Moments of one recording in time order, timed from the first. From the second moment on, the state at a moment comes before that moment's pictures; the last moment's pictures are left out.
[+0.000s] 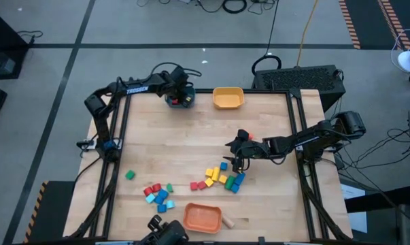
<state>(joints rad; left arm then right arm) 0.72 1.86 1.32 -0.57 -0.06 -0.15 0.12 1.48 0.58 0.26 0.29 0.17</state>
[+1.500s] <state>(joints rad) 0.07 1.53 0.89 -0.01 -0.06 0.09 0.22 1.64 0.58 0.32 0.24 0.39</state>
